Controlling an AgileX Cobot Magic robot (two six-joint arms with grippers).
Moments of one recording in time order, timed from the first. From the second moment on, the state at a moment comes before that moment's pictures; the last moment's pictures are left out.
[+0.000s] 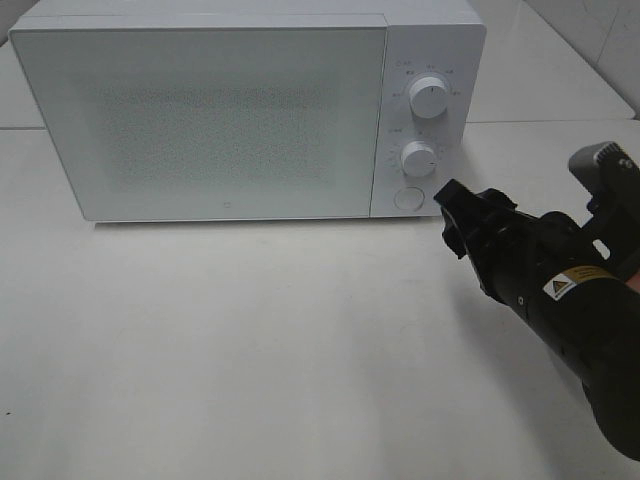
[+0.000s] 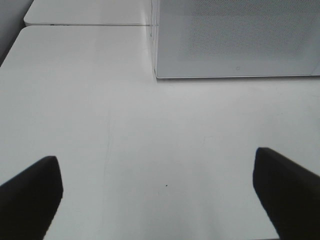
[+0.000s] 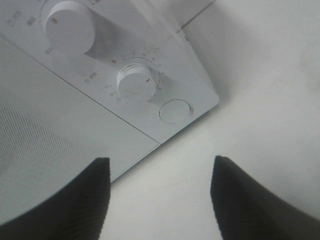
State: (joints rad) left arm 0.03 0.00 -0.50 -0.15 1.04 0.07; right arm 0.83 1.62 -0.32 0.85 -1.06 0.56
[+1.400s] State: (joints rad) left arm 0.03 0.00 -0.50 -0.15 1.04 0.07; right arm 0.83 1.79 -0.46 0.82 -0.98 1.31
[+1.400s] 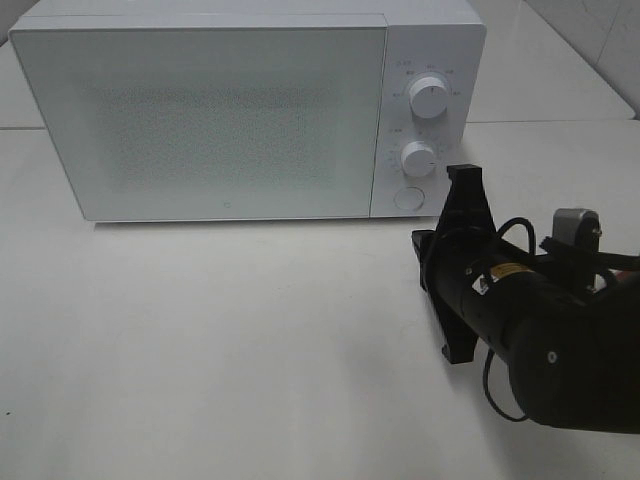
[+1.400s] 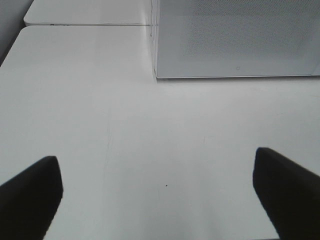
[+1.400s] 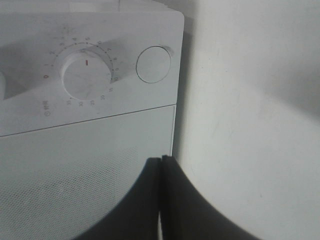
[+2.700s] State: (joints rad) left arm 0.03 0.00 -0.50 -0.15 1.04 0.07; right arm 0.57 2.06 -0.81 0.68 -0.84 1.31
